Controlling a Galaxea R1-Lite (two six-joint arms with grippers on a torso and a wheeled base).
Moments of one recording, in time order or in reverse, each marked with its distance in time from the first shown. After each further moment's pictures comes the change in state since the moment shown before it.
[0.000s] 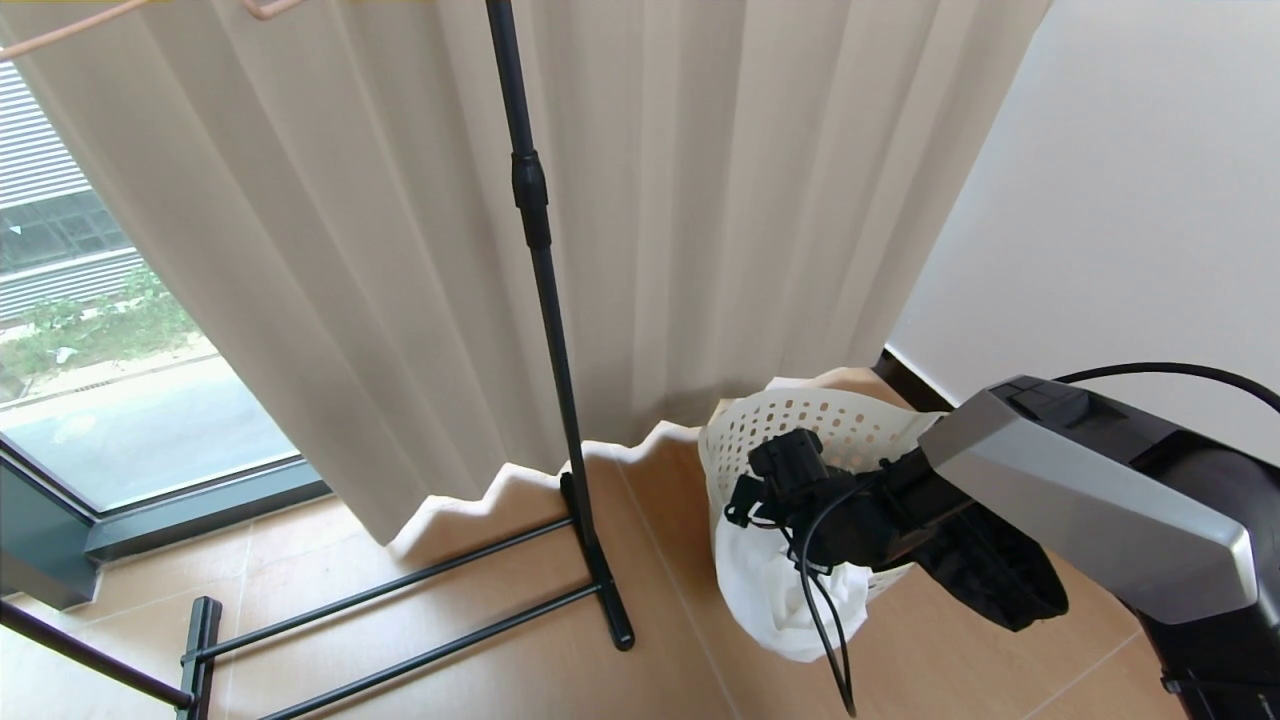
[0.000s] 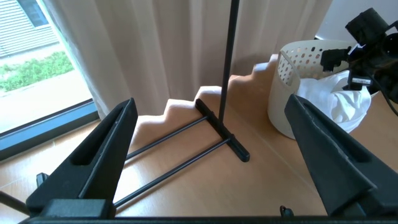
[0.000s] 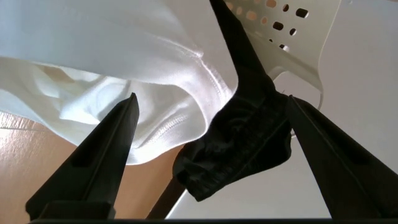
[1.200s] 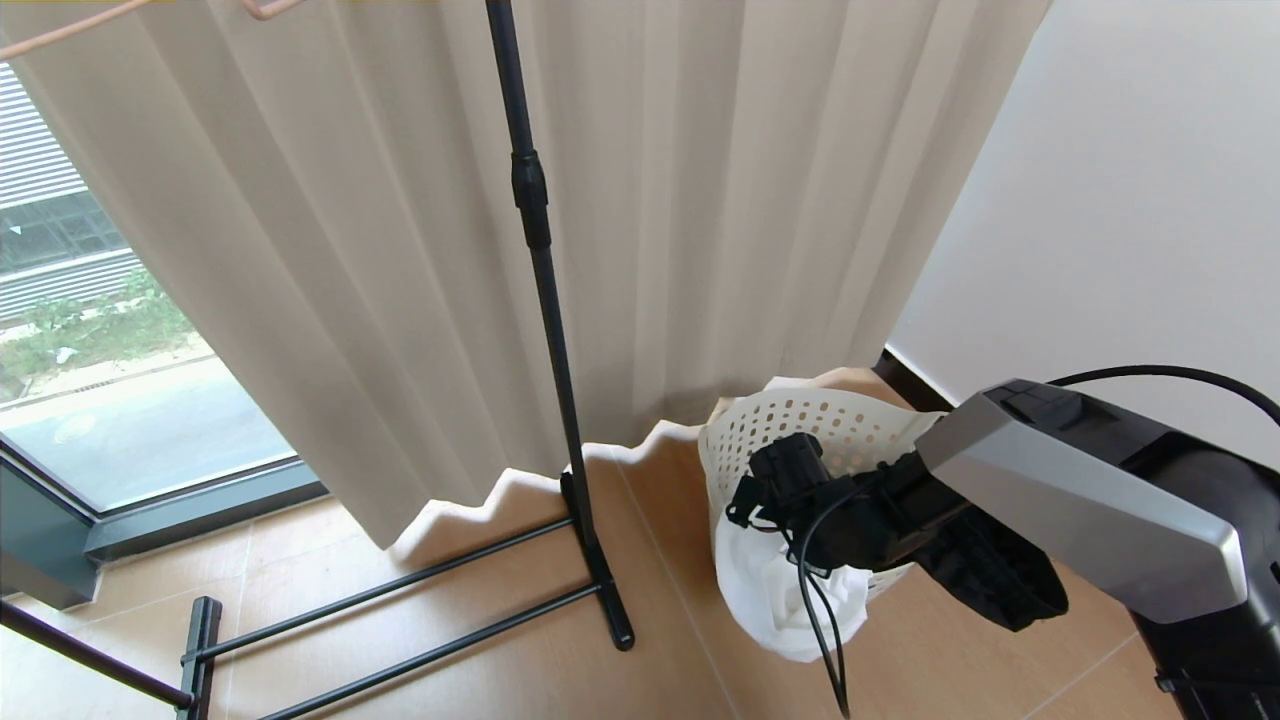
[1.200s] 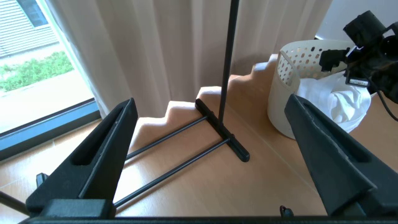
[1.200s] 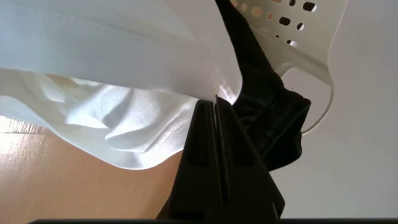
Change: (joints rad) left arm 0.000 0.000 0.000 0.000 0.000 0.000; right arm -0.001 0.007 0.012 -0.003 0.003 0.049
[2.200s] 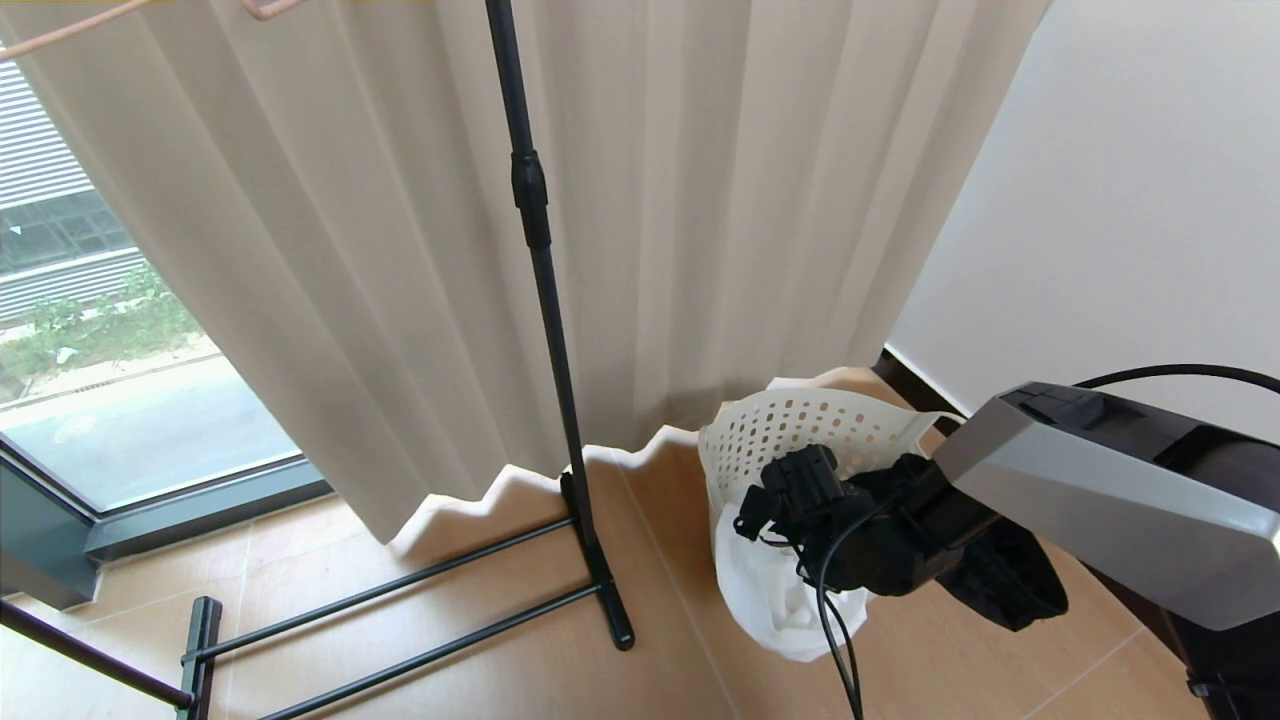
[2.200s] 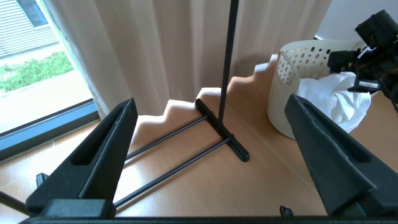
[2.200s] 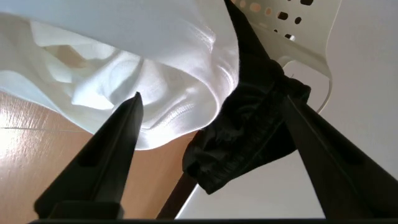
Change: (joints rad) left arm 0.000 0.000 0.000 0.000 0.000 0.000; right arm 0.010 -0.056 0.148 -0.120 -0.001 -0.014
